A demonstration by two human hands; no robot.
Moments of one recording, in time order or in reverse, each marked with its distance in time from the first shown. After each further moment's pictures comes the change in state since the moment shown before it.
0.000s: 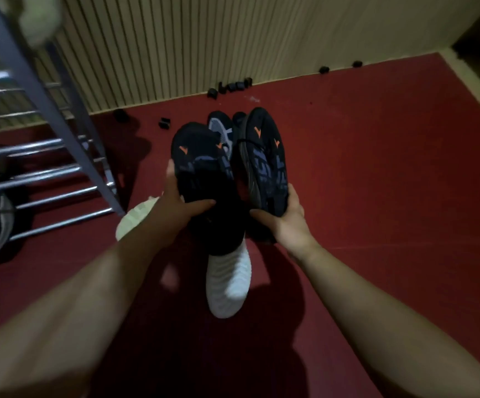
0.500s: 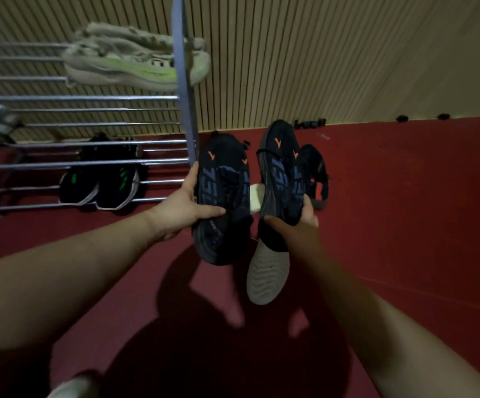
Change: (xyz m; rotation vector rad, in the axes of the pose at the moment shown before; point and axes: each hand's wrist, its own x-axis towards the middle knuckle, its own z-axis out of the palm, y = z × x) left_hand -0.134 0.060 -0.042 0.095 0.107 -0.002; right_hand -0.077 -0.035 0.019 0.051 -0.177 -0.227
